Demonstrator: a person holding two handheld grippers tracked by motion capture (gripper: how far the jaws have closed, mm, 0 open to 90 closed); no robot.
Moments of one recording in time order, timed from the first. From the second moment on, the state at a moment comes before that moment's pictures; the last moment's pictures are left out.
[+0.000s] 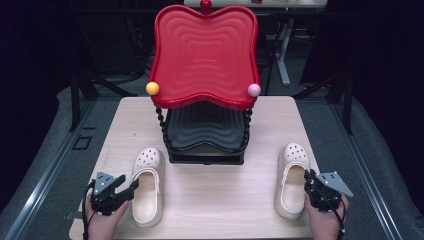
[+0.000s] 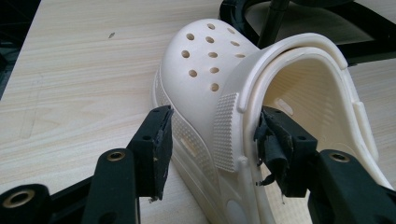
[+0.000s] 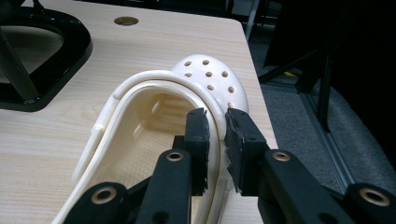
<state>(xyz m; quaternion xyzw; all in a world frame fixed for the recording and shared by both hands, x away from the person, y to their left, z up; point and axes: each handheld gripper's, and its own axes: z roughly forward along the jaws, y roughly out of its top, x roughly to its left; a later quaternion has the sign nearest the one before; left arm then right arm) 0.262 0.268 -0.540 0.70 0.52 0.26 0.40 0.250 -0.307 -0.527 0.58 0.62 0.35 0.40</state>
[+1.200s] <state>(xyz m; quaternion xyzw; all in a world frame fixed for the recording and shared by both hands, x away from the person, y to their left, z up) 0.263 0.269 -0.540 0.70 0.52 0.26 0.40 0.252 -0.280 -0.526 0.54 0.67 0.34 0.37</state>
